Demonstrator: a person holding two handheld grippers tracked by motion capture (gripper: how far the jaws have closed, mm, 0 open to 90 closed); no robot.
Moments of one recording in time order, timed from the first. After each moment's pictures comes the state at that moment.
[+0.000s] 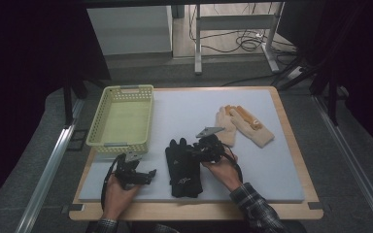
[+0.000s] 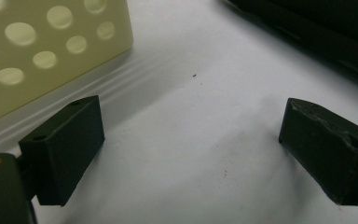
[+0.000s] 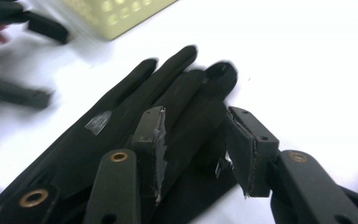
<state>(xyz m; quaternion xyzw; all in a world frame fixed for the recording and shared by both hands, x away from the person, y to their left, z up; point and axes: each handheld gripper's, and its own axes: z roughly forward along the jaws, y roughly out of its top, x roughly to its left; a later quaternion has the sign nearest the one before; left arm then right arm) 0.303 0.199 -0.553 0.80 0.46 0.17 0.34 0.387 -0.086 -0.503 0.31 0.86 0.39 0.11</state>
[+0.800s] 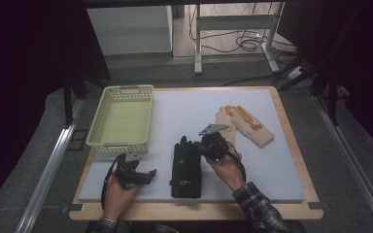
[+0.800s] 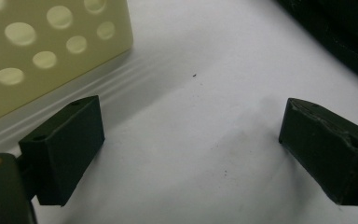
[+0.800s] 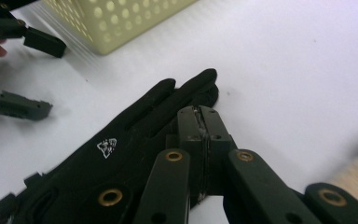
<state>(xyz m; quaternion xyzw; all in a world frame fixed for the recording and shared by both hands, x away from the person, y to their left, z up) 0.303 0.199 -0.553 0.80 0.47 0.17 0.34 0.373 -0.100 -0.477 0.31 0.86 0.39 0.14</state>
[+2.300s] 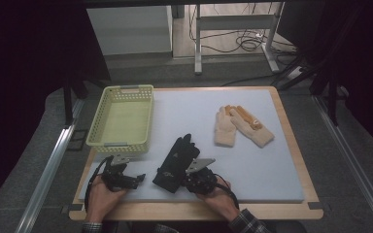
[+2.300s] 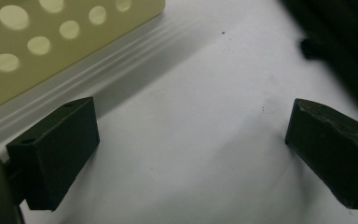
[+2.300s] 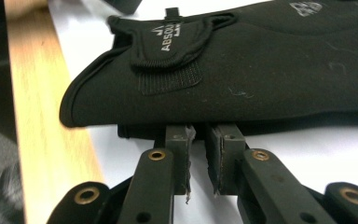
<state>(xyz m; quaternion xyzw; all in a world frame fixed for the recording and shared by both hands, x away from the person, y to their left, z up) 0.293 0.238 -0.555 0.81 0.44 0.15 0.35 0.302 -0.070 -0.538 0.22 0.89 0.40 0.05</state>
